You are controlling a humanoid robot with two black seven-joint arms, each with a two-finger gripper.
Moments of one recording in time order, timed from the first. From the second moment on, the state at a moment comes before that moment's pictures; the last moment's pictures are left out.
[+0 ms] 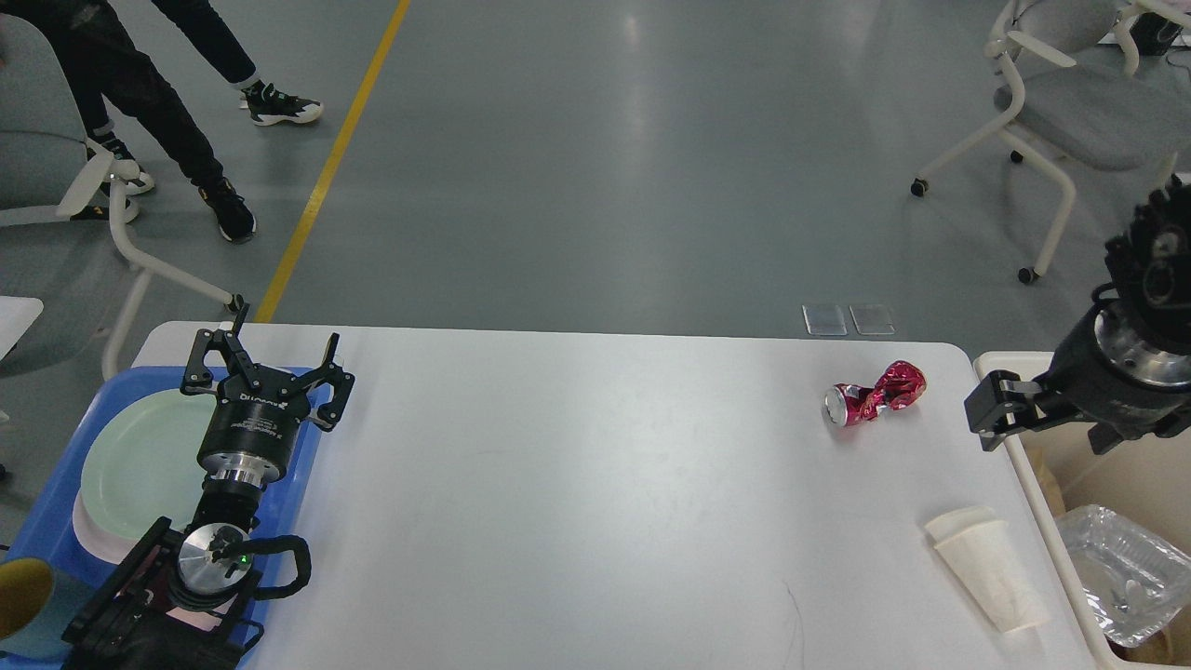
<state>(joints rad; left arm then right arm) -0.28 0.12 -1.36 -0.87 0.15 -0.42 -0.26 2.12 -0.44 -1.51 1.53 -0.27 0.51 -0.04</state>
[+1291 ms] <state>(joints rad) -0.28 0.12 -1.36 -0.87 0.15 -0.42 -0.26 1.14 -0.45 -1.35 0.96 -0.48 -0.15 0.43</state>
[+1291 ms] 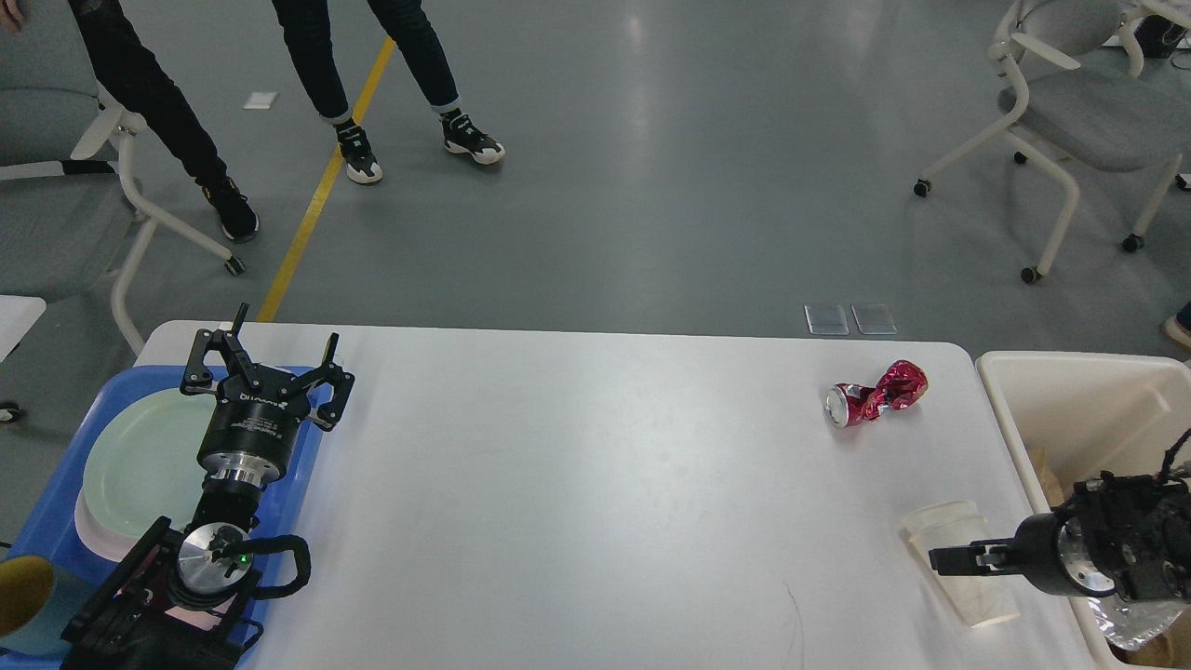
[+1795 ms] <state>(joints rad) -0.28 0.11 -1.36 -0.87 0.15 -0.42 -0.26 1.05 -0.38 -1.31 0.87 -0.40 -0.16 0.43</state>
